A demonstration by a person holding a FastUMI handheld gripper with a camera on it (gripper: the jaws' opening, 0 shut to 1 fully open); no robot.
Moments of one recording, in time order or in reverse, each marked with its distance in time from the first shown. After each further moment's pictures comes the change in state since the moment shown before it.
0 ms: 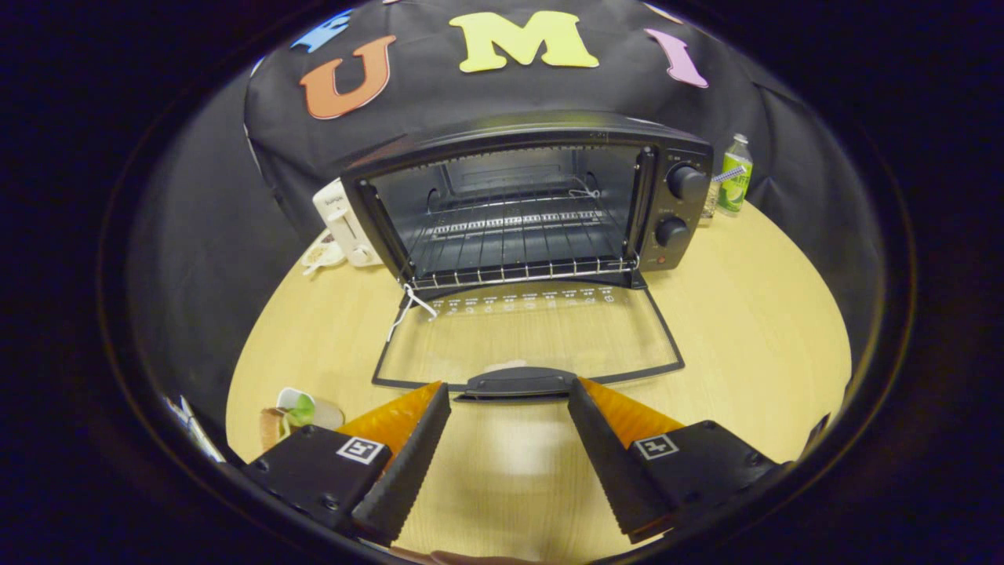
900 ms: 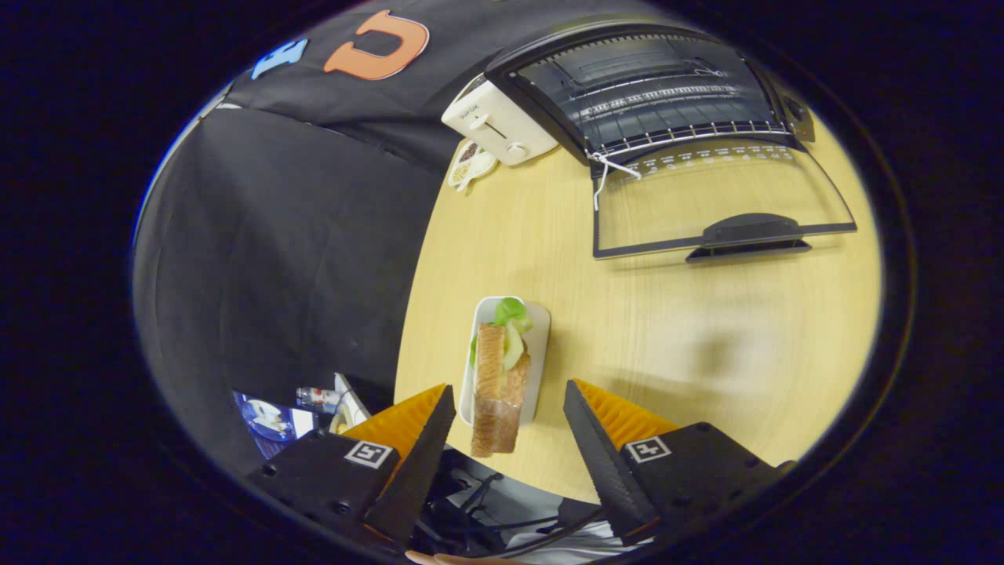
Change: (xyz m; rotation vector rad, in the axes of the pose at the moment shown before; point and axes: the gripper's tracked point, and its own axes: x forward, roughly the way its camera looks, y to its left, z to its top) arm -0.073 0.143 -0.069 0.188 0.449 0.590
